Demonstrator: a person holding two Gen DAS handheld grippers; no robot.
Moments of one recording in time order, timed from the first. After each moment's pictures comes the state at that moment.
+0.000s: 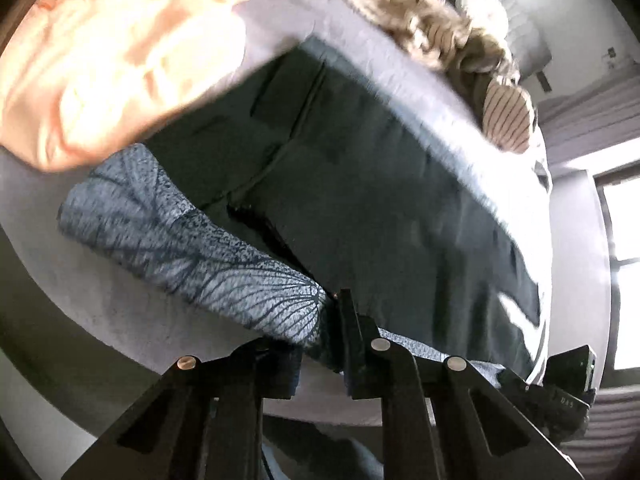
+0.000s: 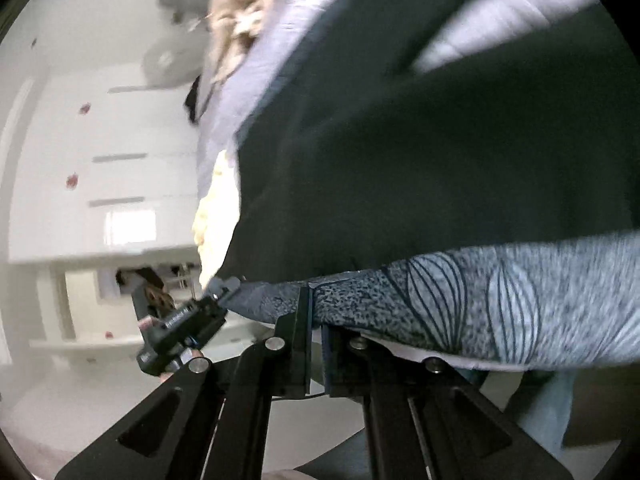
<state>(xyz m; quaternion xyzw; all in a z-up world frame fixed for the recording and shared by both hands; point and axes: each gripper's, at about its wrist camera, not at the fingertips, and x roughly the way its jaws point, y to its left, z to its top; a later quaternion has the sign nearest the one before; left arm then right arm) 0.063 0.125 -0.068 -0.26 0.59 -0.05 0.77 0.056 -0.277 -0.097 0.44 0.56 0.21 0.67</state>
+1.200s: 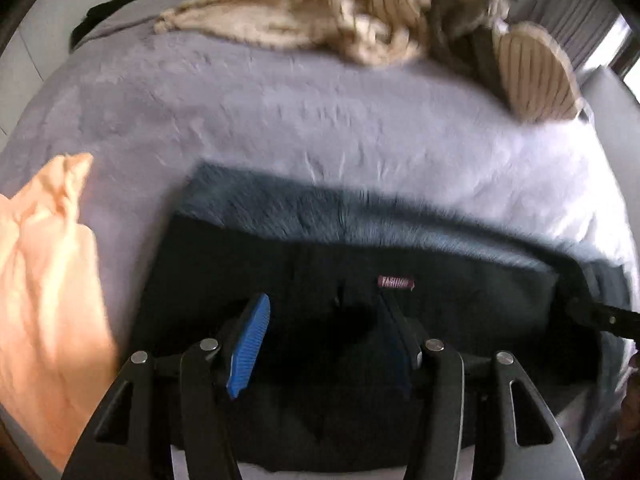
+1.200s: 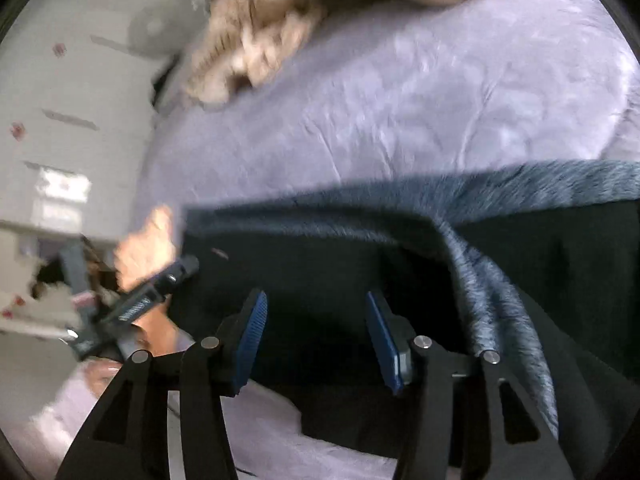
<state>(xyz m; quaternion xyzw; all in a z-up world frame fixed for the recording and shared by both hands) 0.283 0.043 -0.121 -0.01 0.59 -0.07 0.81 0.297 -0.259 -0.095 0.25 0.60 0.15 0.75</state>
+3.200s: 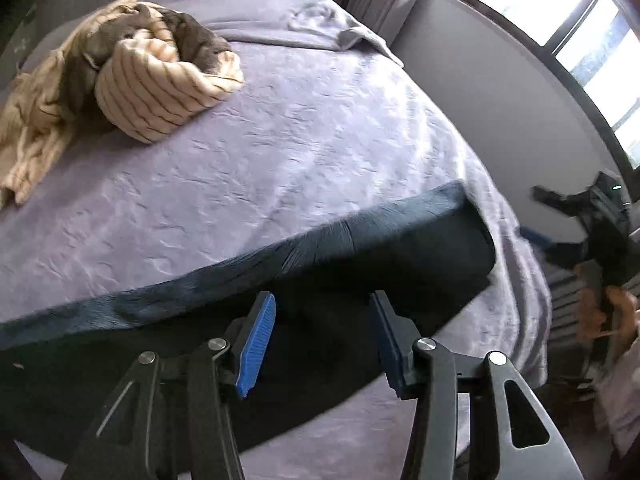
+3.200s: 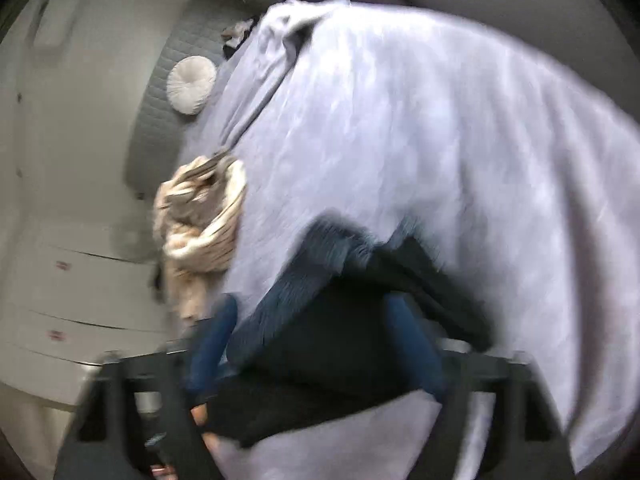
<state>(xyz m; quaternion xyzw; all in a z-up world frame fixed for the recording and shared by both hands) 0.207 -0.343 -0.016 0.04 0.55 -0.30 0.78 0.144 -0.728 -0.013 0.47 0.39 -0.03 0.79</state>
